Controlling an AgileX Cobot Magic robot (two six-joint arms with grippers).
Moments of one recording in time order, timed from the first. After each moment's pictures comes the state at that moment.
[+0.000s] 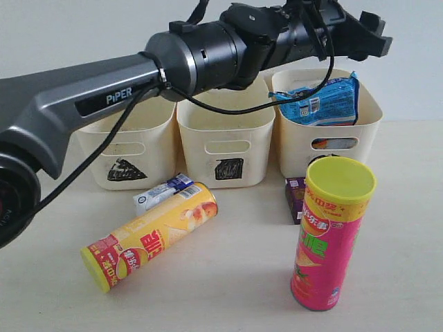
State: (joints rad) left arm -0.78 2.35 -2.21 -1.16 0.09 1.21; right arm 0.06 0.00 0.00 -0.04 0.33 0.00
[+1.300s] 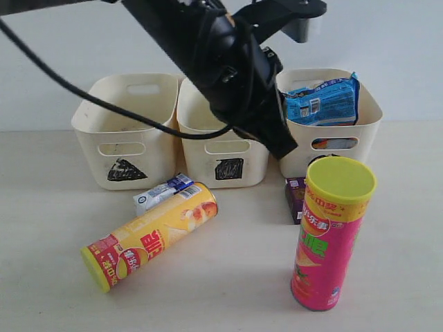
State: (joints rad) left arm -0.78 1.84 -1.73 -0.29 0.99 0.60; right arm 0.06 0.00 0.00 -0.04 0.33 0.00
